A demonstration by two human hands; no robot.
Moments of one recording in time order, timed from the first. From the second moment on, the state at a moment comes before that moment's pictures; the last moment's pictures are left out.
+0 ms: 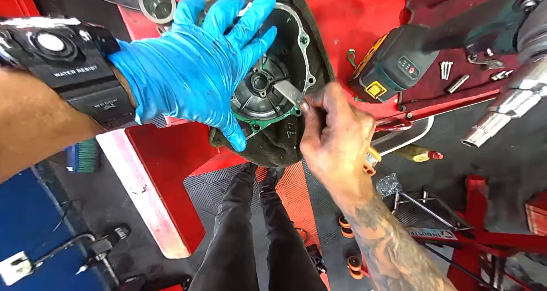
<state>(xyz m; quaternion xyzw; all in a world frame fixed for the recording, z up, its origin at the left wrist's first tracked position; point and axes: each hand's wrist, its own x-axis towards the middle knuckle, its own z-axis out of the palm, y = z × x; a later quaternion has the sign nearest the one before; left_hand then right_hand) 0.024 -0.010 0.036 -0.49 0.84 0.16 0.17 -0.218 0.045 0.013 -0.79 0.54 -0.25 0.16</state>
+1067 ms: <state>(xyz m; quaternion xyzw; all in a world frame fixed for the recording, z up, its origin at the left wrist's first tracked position) 0.039 -0.016 -0.025 -0.45 0.89 0.12 0.00 -0.198 0.068 0.019 -0.69 0.65 -0.26 0.18</state>
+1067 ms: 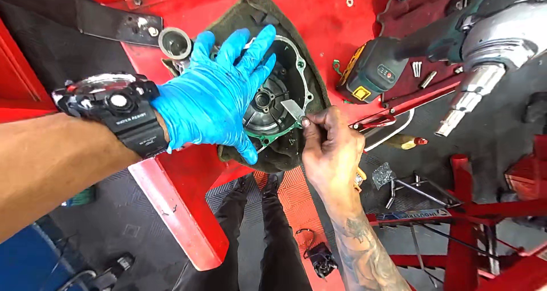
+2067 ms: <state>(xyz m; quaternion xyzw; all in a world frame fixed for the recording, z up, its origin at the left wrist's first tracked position) 0.003 -0.046 0.020 -0.60 0.78 0.16 0.03 -0.148 0.138 0.023 -0.58 0.76 -0.26 0.15</state>
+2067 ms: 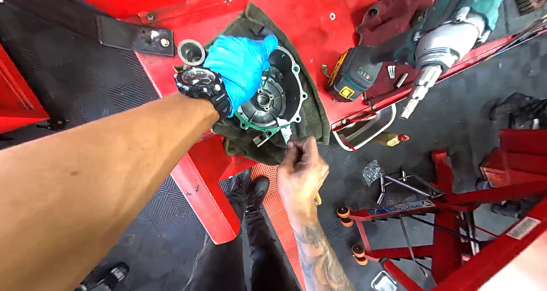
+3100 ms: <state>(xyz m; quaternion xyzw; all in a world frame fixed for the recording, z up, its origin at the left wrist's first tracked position) 0.002 -0.043 0.013 -0.61 0.78 0.13 0.00 -0.171 0.088 0.023 -0.65 0.71 -0.25 0.09</state>
